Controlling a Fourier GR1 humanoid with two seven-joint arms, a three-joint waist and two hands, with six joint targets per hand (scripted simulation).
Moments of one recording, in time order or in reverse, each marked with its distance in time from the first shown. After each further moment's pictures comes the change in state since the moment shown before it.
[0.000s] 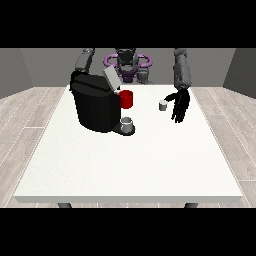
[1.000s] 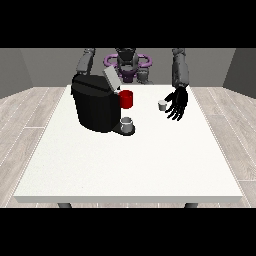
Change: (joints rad) left arm -0.046 -0.035 -0.033 0.063 -0.139 0.096 -0.023; right arm -0.025 0.023 -0.022 0.144 0.008 -0.037 -0.044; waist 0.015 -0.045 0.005
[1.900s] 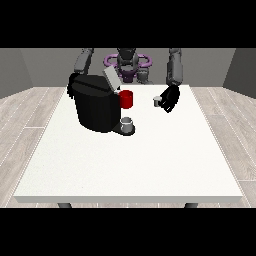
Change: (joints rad) left arm 0.012 -0.109 -0.041 0.005 -0.054 0.010 -0.074; right arm 0.006 -0.038 -0.054 0.101 -0.038 0.027 -0.015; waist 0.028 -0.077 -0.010
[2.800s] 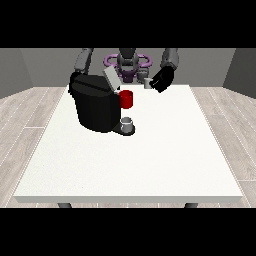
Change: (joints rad) left arm -0.129 -0.110 0.045 -0.099 0.076 -0.198 0.129; right arm 0.014 -0.013 -0.020 0.165 -0.001 -0.002 -0.050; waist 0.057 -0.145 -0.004
